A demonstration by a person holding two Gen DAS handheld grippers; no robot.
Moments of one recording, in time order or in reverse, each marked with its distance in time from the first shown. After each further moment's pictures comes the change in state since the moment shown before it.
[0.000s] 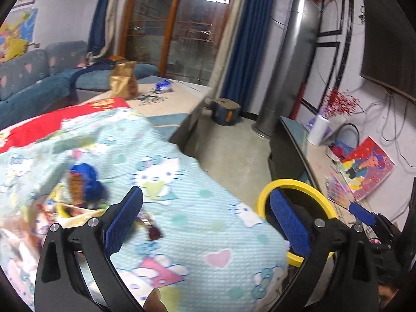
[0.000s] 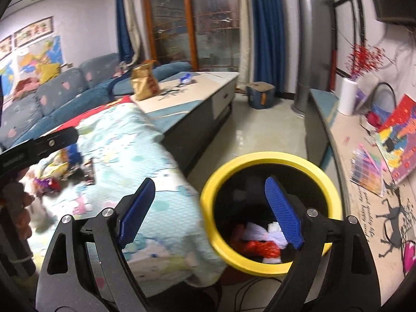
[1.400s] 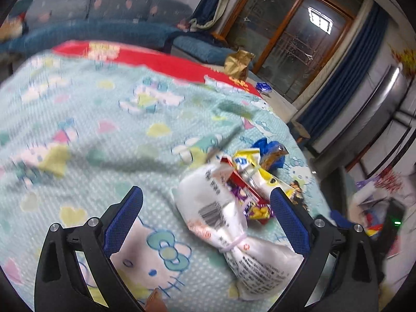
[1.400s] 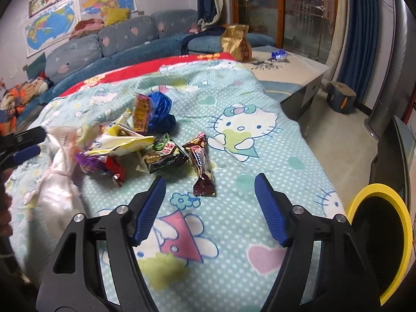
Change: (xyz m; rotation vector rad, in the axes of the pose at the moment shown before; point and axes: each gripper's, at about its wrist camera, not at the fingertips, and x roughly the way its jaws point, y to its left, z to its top) left arm -0.087 0.227 -0.067 -0.519 0.044 0.223; right arm 0.106 0.179 0.006 -0.270 0.201 0.285
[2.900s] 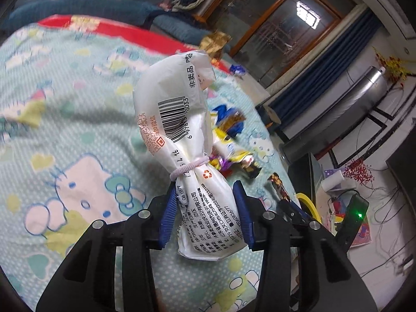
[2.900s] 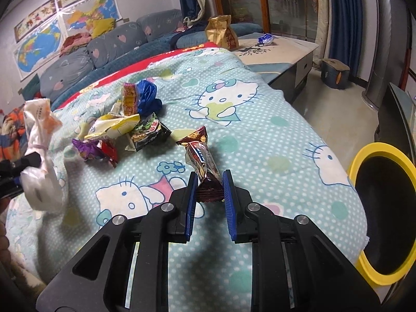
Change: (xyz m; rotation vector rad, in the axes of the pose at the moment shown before) left arm -0.023 -0.027 -0.033 -0.001 0.082 -0.151; right arm -0.024 -0.023 -0.037 0.134 -0.005 0.028
